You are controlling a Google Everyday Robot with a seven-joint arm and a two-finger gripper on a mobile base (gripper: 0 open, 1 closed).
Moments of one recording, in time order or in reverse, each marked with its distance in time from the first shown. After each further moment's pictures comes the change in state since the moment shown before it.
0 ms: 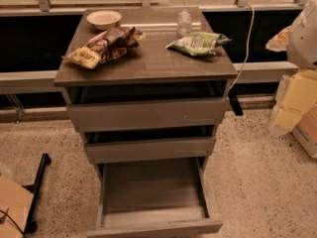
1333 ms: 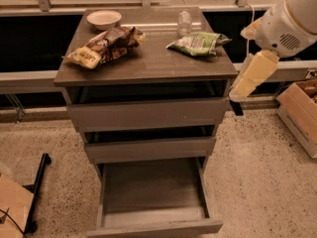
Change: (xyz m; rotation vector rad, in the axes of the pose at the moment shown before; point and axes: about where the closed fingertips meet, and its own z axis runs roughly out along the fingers) arm -0.039 -0.076 0.047 0.023 -0.249 0.088
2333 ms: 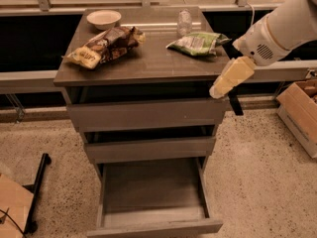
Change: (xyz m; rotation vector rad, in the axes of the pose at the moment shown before) arm -0.003 -0.025 0.055 -0.007 -0.094 0.168
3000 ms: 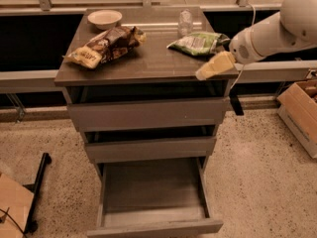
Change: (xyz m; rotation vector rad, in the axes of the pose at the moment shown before) arm -0.004 -0.087 0.070 0.125 -0.153 0.247
